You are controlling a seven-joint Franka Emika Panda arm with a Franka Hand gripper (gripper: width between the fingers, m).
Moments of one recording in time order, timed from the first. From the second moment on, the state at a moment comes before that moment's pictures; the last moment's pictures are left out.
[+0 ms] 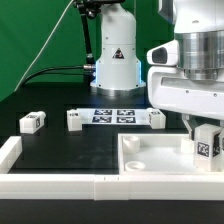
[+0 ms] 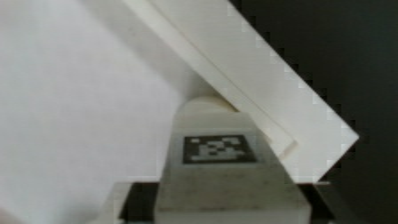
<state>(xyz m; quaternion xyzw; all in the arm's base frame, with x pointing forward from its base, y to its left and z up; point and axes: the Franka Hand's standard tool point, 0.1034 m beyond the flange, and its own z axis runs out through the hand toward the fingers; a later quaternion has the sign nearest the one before) 0.623 0.119 0.068 -0.89 0.45 0.00 0.05</state>
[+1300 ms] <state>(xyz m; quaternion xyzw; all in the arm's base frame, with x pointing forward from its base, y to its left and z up) 0.625 0.117 0.069 -0.55 0.83 0.03 0.06</state>
